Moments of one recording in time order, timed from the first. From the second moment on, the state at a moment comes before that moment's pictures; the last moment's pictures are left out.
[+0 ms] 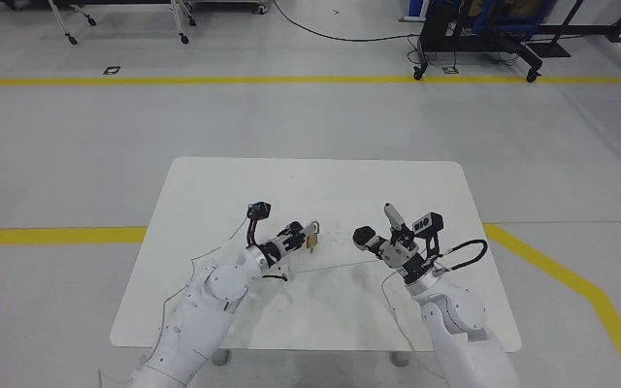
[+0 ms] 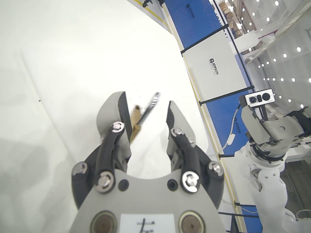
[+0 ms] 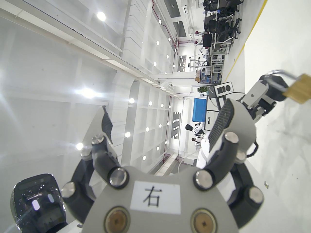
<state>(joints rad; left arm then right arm) 1.23 -1.30 -1.08 -1.31 0.33 -0.25 -0.44 -1.66 -1.37 1.45 -1.70 0.54 -0.18 0.60</state>
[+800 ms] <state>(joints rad) 1.31 -1.26 -1.24 -1.44 0.83 -0.42 0.15 -1.78 -1.36 1.72 -1.81 0.49 -0.55 0.37</state>
